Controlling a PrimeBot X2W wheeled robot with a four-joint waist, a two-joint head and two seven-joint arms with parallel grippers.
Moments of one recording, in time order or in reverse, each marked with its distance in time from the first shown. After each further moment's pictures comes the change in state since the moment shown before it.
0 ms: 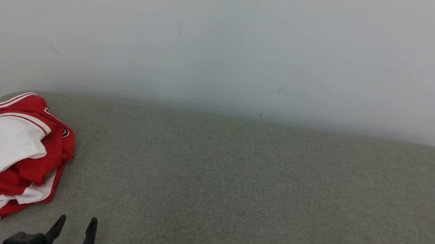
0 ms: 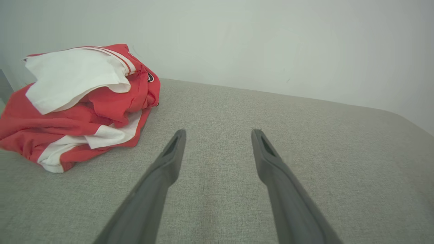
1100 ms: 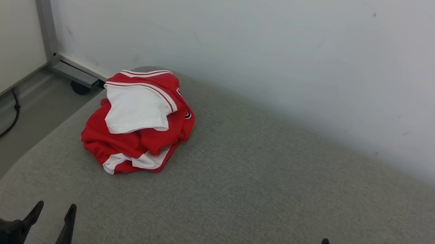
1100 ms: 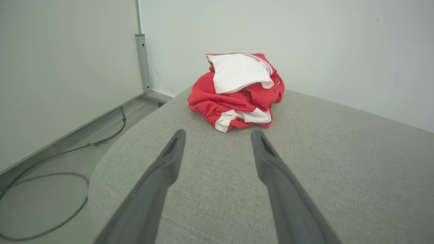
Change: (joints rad) left arm -0.010 0.068 0.031 -0.045 0.018 0.010 0.036; right arm -0.017 0.048 0.033 -0.009 0.000 0.000 0.002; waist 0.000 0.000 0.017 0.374
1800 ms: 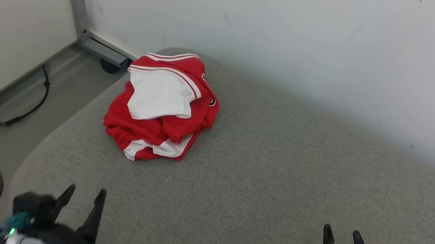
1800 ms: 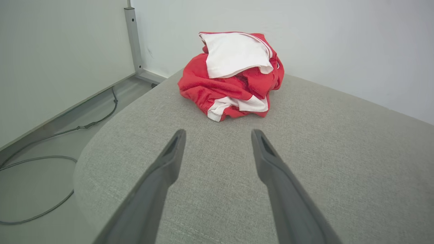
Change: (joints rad) left arm -0.077 -0.039 -0.030 0.028 -0.019 -0.030 0.073; right arm -0.070 -0.013 0.007 0.008 -0.008 0.011 0.009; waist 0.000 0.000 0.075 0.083
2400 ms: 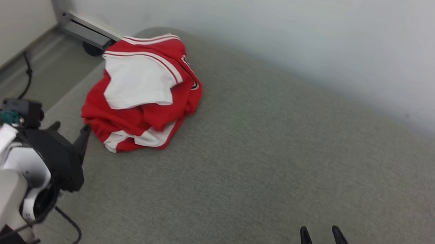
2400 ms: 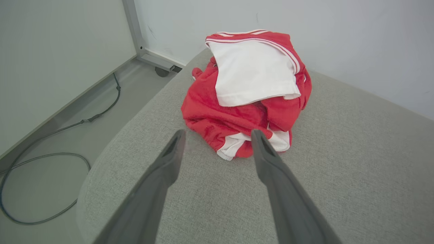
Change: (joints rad) left arm -0.418 -0.006 0.044 0.282 -0.055 -0.033 0.301; right arm 0.065 -0.061 0.095 -0.207 -0.110 0.008 0.064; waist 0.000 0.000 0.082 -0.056
